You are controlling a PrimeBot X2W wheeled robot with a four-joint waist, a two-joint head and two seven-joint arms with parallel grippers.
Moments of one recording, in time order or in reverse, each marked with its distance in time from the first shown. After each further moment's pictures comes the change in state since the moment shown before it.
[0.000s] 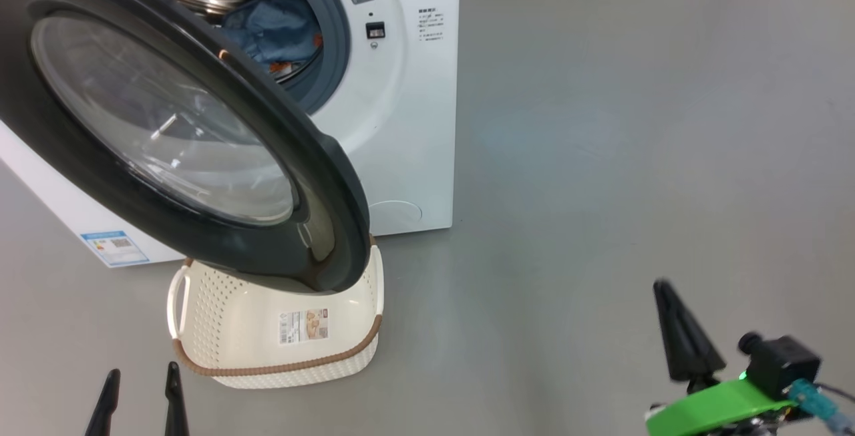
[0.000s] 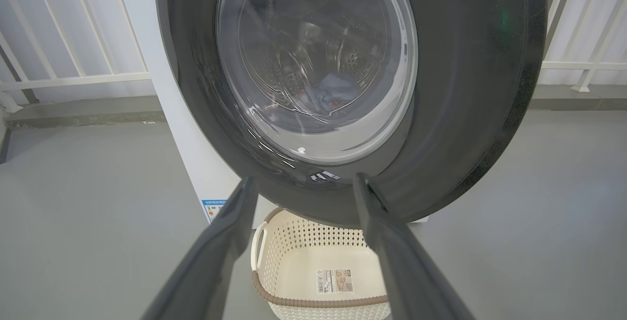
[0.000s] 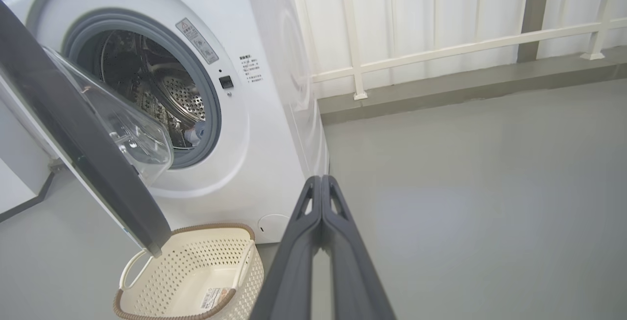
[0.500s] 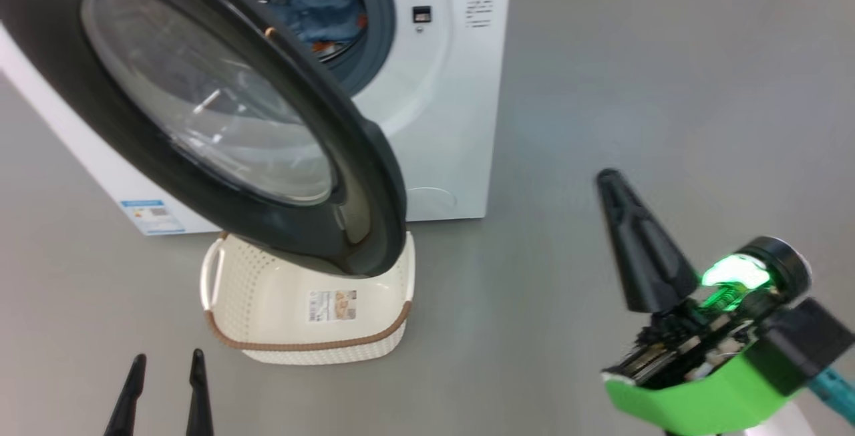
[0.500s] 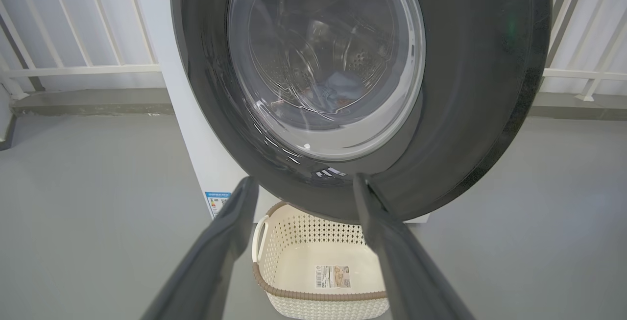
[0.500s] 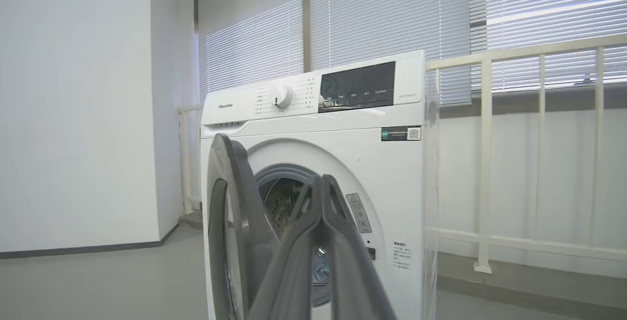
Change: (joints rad) left arm -0.015 0.000 -0.055 -0.010 -0.031 0.000 0.000; right arm -0.099 -0.062 0.226 -0.506 -0.015 0.000 -0.008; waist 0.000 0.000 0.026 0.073
